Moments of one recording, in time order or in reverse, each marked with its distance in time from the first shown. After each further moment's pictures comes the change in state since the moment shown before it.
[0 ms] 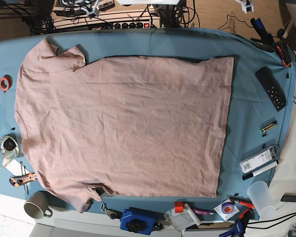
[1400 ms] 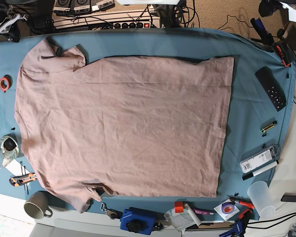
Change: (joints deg) left arm 21.8 0.3 -25.6 52.8 -46.3 -23.9 27.3; right arm -18.2 2.2 65.2 54.4 50.0 11.3 -34.1
